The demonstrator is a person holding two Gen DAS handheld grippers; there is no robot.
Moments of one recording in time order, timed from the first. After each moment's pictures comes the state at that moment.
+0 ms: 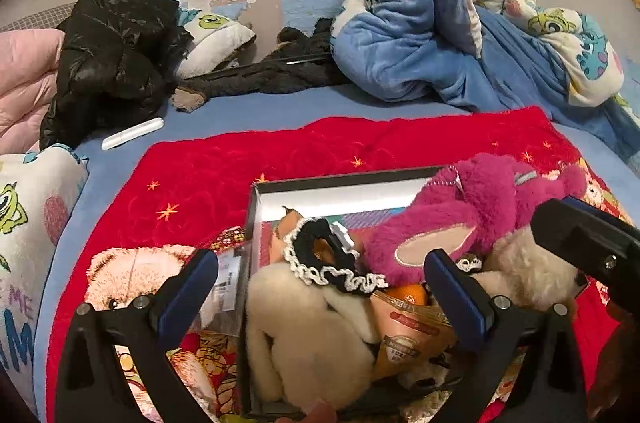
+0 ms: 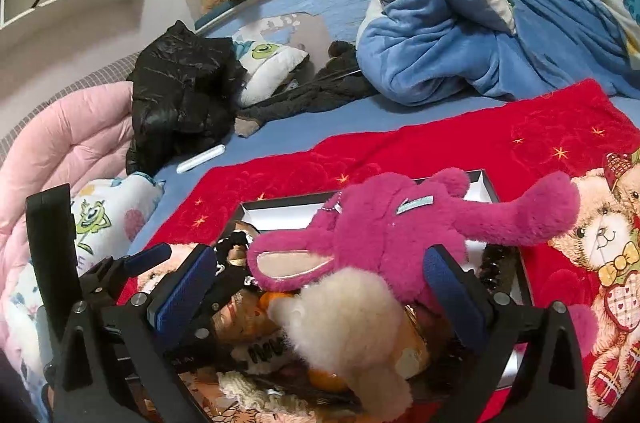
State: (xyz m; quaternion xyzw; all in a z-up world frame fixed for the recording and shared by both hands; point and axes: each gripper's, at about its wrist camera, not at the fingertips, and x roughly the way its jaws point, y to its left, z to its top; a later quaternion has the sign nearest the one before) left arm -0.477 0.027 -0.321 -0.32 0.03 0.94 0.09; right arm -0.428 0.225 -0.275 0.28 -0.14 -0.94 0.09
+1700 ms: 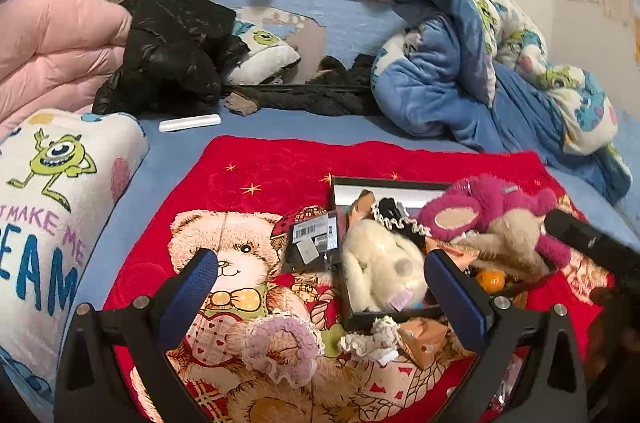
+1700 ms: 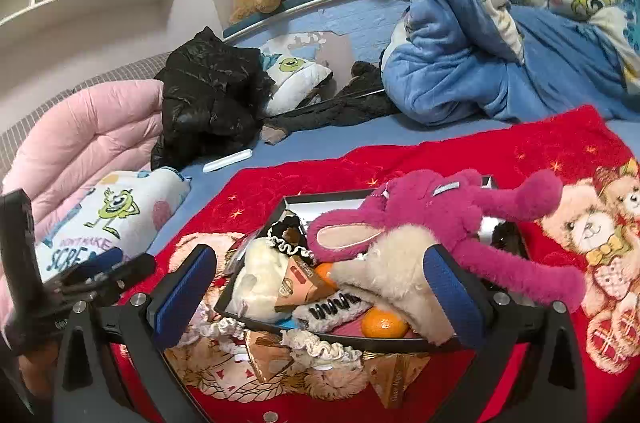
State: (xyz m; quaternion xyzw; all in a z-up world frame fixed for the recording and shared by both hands) left arm -0.381 -0.075 -0.292 -0.28 -0.03 0.96 0.07; right arm -0.364 0.187 -0.254 0.25 -0.12 -0.95 0.11
